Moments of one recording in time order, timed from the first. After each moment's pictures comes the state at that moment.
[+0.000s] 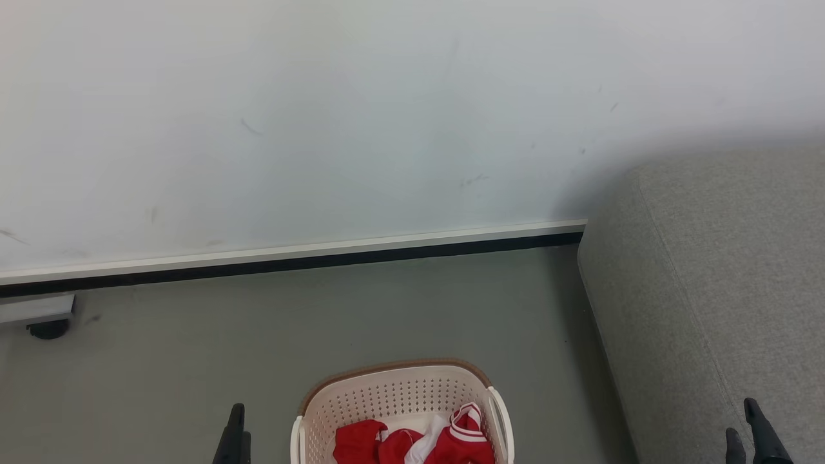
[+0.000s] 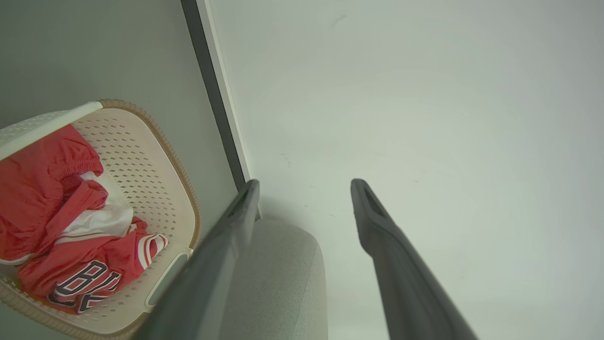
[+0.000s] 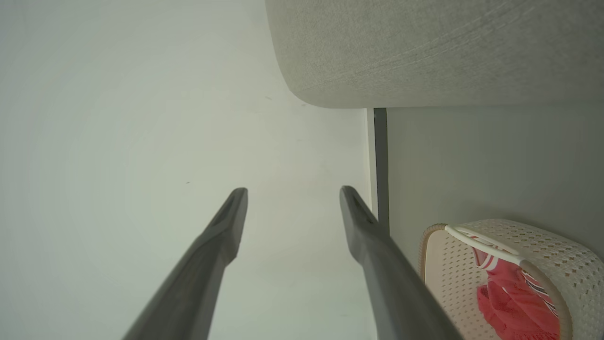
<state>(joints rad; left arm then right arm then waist) -0.14 0.05 -0.16 0.35 -1.62 -0.13 -0.06 -0.01 -0.04 -0.25 0.25 1.55 0.13 0.17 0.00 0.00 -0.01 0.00</state>
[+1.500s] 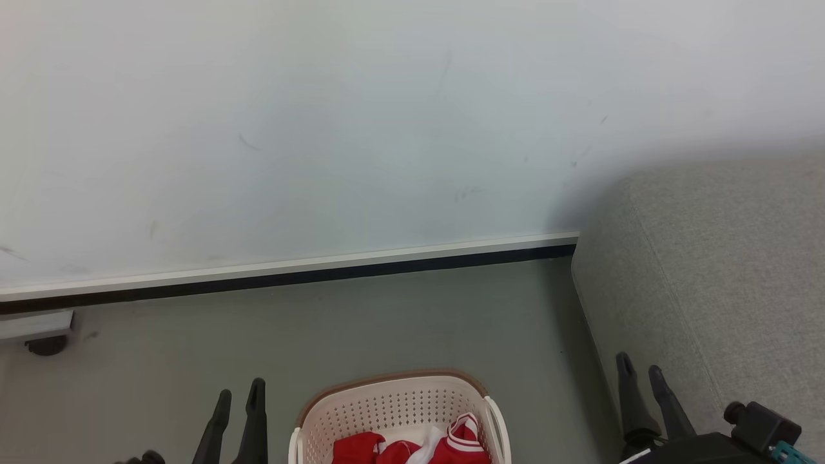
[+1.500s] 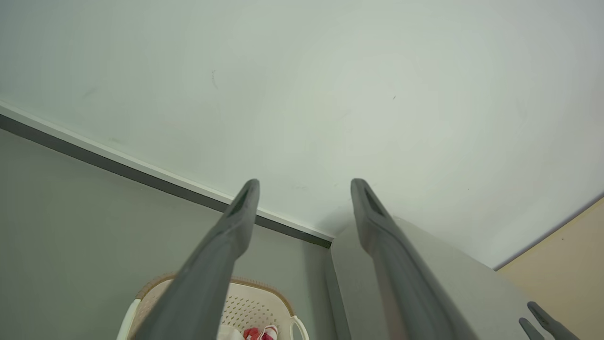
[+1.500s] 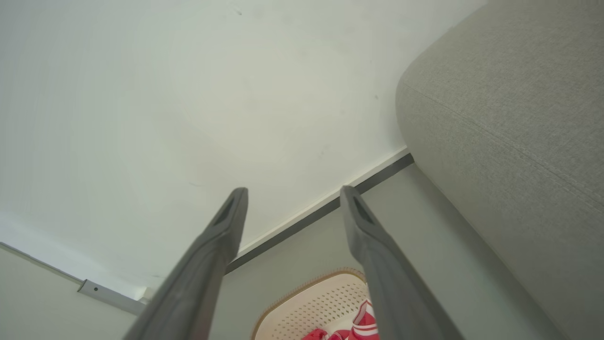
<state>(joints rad) -0.03 0.05 -0.10 0.06 -0.67 -0.10 -0.18 -0.01 -0.09 0.15 0.13 0.65 0.13 -0.09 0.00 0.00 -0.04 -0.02</state>
